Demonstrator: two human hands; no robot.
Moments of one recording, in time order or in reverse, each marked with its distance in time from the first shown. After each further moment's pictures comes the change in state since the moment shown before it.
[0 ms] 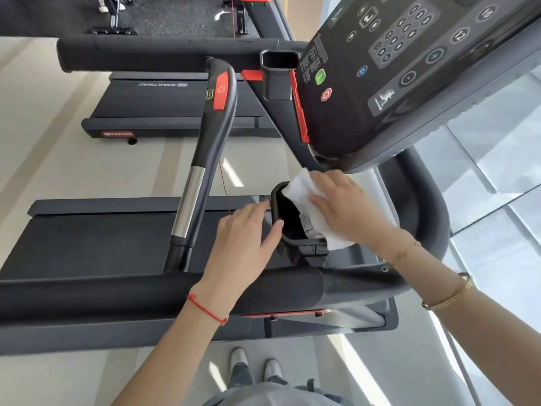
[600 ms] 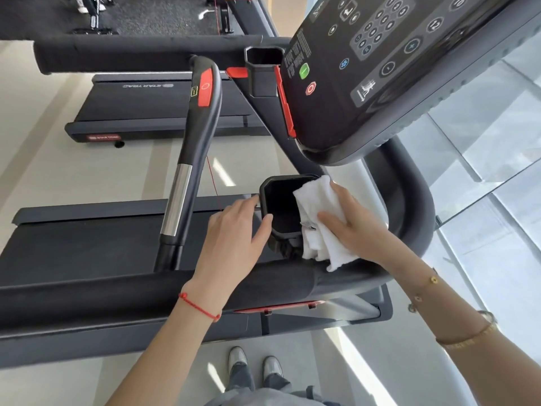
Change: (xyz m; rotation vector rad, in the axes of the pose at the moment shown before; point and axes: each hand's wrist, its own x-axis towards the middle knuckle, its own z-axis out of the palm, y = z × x) left_hand 0.000 0.001 0.001 0.014 0.007 0.016; right_hand -0.051 0.011 0.002 0.424 -0.089 0.350
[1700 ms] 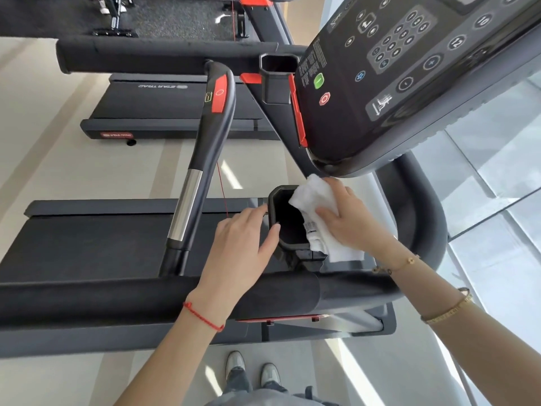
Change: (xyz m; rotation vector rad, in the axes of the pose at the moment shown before) left_hand -0.001 0.004 -0.003 -0.012 0.010 -0.004; right_hand 0.037 -0.019 0.001 -0.009 -0.043 -0.036
